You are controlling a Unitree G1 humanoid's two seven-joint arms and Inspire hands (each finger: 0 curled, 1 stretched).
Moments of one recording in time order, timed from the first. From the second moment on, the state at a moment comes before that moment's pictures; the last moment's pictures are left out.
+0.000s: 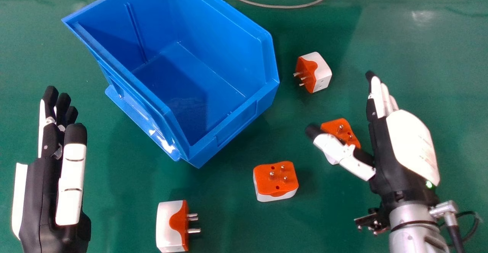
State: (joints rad) left arm 0.47 0.03 0.22 -0.19 -0.20 -0.45 -0.15; right arm 0.20 -0.11 0.19 -0.24 -0.84 0.25 -0.13
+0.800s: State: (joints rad) left arm 0.48 0.03 0.23 -0.19 -0.21 -0.45 -0.17; right arm 0.13 -0.09 0.29 -0.17 -0.99 0.45 -0.15
